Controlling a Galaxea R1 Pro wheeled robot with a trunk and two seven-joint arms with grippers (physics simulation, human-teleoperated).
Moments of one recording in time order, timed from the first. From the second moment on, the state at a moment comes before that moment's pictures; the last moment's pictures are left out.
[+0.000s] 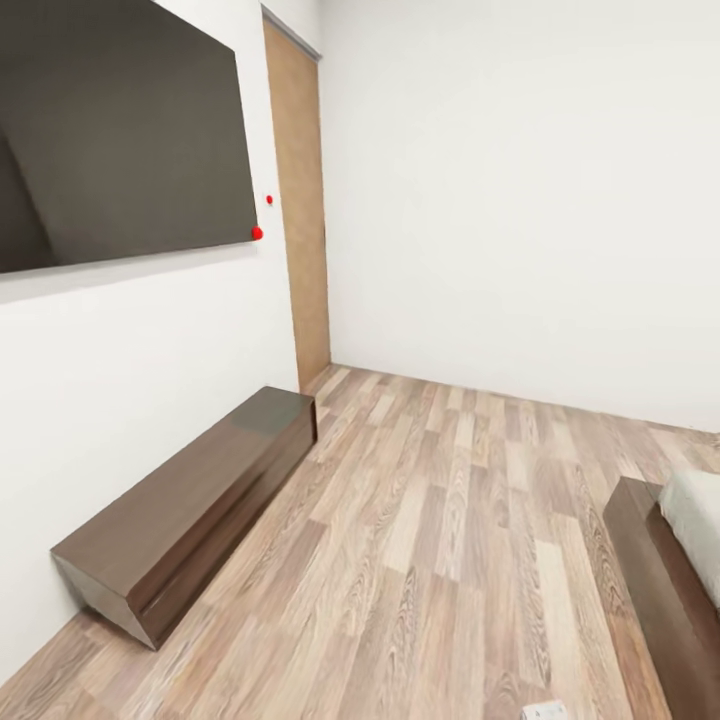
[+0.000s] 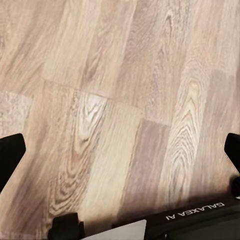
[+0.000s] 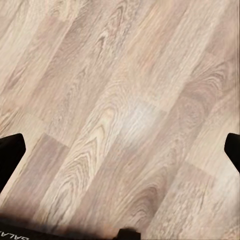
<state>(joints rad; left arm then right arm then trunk) -0.33 0.05 -0.03 -0.03 0.05 -0.24 -0.32 -0.46 -0.11 0.35 0.08 -0.32 -0.25 0.32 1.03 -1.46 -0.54</state>
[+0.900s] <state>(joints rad) -0.33 0.05 -0.03 -0.03 0.05 -0.24 -0.32 -0.46 -0.11 0.35 0.08 -0.32 -0.25 0.32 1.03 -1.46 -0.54</state>
